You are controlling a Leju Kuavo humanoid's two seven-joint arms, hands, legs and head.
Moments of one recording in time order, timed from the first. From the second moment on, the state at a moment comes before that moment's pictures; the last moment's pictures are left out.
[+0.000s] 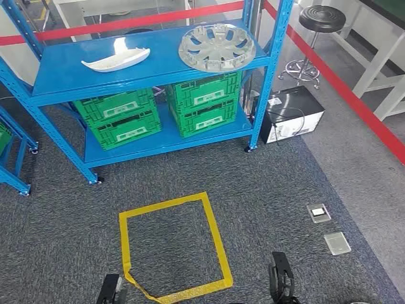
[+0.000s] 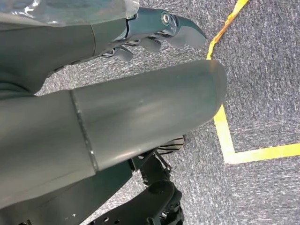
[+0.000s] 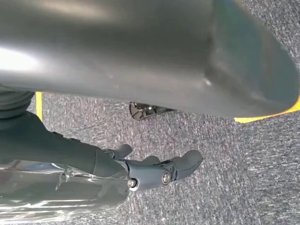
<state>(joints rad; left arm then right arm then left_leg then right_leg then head) -0.17 0.01 -0.97 -0.25 0.77 0.27 -0.23 -0.16 -0.04 1.01 -0.27 -0.99 -0.36 -0.27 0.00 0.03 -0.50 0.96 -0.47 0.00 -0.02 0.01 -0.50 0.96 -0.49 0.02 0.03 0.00</state>
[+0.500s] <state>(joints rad) -0.17 0.01 -0.97 -0.25 0.77 0.27 -0.24 -0.16 -0.04 1.01 -0.27 -0.99 -0.36 -0.27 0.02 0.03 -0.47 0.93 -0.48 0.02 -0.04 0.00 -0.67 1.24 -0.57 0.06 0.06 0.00</state>
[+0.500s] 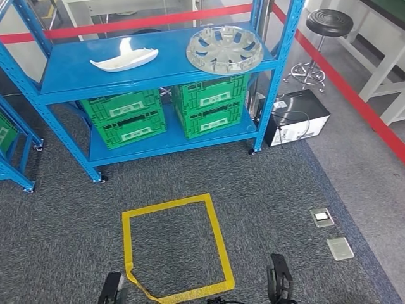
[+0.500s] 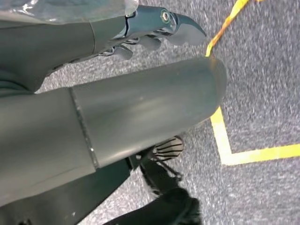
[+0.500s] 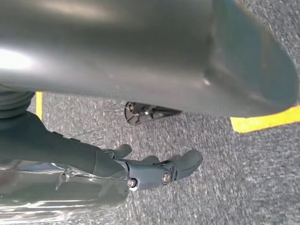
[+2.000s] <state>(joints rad) -0.17 0.00 -0.98 -0.25 0.78 0.28 -0.26 -0.16 -0.04 1.00 -0.26 -0.98 -0.36 -0.28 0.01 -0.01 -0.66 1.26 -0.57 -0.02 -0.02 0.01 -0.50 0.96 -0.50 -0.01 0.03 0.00</state>
